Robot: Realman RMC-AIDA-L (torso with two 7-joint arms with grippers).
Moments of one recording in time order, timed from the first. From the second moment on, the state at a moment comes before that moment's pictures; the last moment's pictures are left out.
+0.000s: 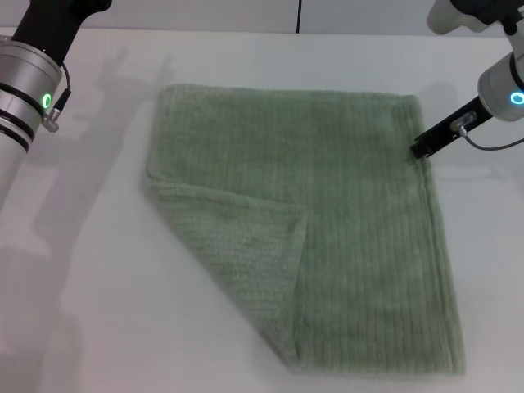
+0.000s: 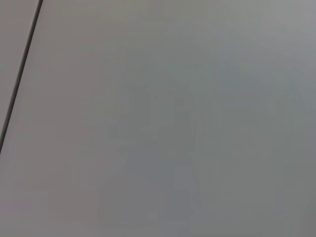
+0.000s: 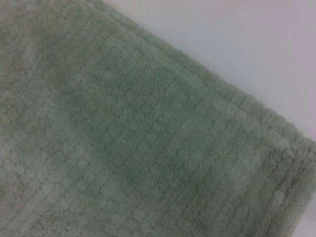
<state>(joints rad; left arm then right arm) -0.71 -2.08 1.00 0.05 0.41 1.17 -0.47 1.00 1.98 -1.10 -0.51 -2.65 -1.11 2.39</state>
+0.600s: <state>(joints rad) -0.71 -2.08 1.00 0.05 0.41 1.17 -0.47 1.00 1.99 -1.10 -0.47 -2.62 -1.08 2.35</state>
